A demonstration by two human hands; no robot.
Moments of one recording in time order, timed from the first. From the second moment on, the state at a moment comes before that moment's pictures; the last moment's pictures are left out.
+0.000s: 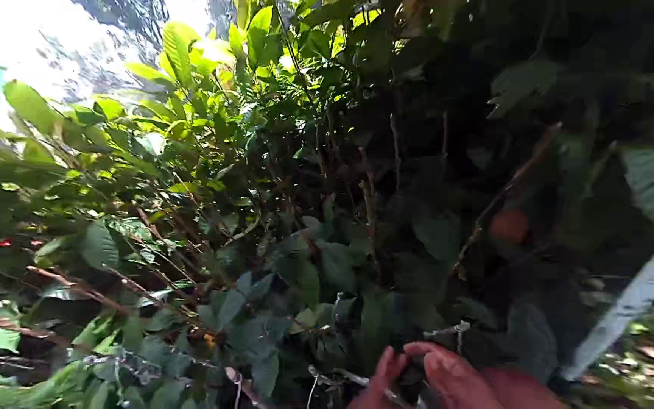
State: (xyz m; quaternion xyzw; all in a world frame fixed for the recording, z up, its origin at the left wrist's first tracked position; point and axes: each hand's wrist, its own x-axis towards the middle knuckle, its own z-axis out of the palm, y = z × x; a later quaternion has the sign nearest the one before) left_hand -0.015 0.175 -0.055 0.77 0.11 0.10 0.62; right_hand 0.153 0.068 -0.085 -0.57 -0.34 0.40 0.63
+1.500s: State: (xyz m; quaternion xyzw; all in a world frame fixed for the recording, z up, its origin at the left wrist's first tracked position) left_hand -0.026 0.295 -0.134 0.72 0.18 0.24 0.63; right_hand 0.125 0.167 -0.104 -0.69 -0.62 0.08 0.37
